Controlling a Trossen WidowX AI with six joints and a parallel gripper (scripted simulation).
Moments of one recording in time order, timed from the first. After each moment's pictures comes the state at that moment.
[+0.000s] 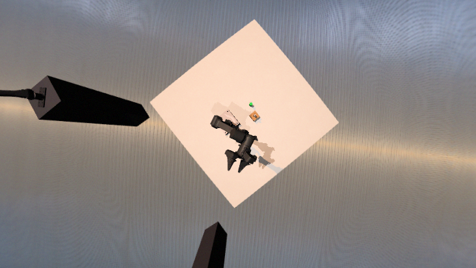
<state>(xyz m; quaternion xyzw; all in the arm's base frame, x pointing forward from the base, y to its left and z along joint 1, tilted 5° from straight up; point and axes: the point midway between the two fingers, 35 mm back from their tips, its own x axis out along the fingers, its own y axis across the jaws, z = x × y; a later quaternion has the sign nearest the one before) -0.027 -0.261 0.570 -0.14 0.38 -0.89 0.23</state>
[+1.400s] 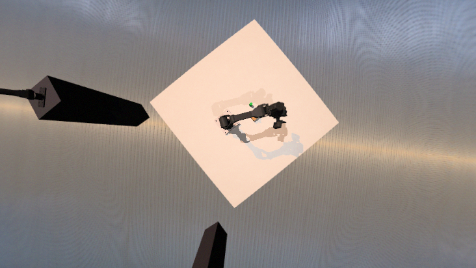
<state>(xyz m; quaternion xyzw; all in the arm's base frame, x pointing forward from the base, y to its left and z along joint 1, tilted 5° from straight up) 0.387 -0.210 0.280 0.00 0.30 -0.40 0.87</state>
